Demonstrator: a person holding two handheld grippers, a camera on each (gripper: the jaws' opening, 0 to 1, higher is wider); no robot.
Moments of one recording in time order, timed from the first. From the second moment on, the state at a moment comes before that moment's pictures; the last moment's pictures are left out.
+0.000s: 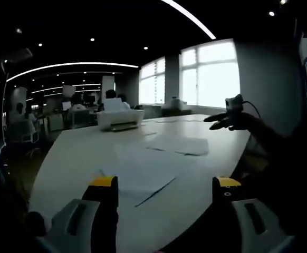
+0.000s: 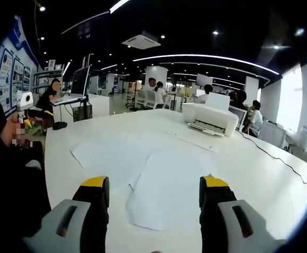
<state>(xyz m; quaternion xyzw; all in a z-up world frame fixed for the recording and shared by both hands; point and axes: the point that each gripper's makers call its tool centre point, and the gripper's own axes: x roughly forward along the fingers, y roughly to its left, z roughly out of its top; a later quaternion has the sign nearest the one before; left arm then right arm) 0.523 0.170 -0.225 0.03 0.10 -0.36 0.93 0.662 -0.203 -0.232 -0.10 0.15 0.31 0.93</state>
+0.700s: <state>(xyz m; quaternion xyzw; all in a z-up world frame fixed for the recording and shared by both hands) 0.523 0.169 -0.227 0.03 0.10 -0.37 0.92 0.675 -0.197 -0.234 -0.11 0.16 0.32 0.93</state>
